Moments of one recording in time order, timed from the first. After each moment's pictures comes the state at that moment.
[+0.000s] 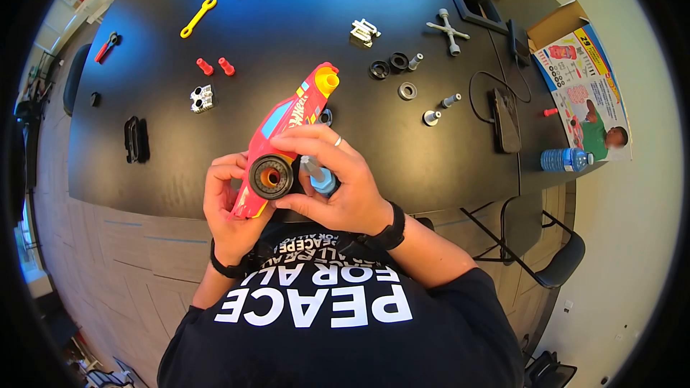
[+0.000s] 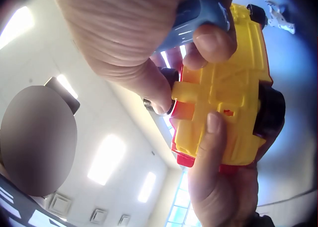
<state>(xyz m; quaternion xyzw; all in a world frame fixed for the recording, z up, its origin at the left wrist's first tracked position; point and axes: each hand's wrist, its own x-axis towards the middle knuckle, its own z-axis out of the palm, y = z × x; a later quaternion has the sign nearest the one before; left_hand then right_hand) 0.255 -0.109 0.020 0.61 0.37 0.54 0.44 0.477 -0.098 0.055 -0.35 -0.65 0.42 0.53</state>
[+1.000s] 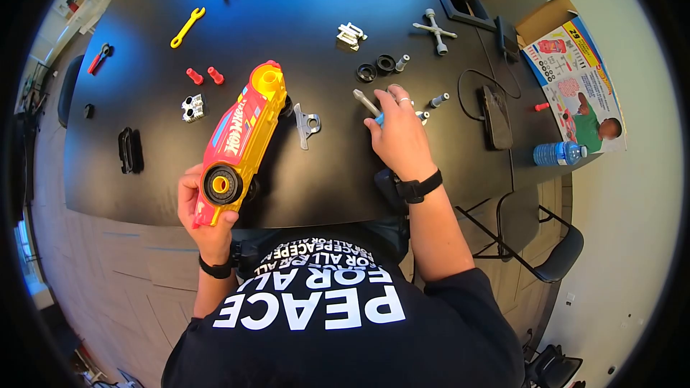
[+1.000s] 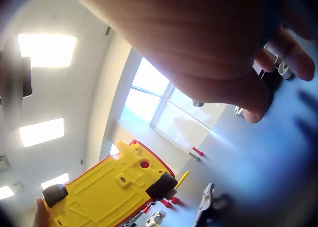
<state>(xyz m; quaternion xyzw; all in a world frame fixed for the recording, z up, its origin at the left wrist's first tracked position) 0.225 -0.100 -0.001 0.55 0.36 0.61 0.43 0.583 -0.059 0.012 -0.68 -0.67 0.07 0.27</state>
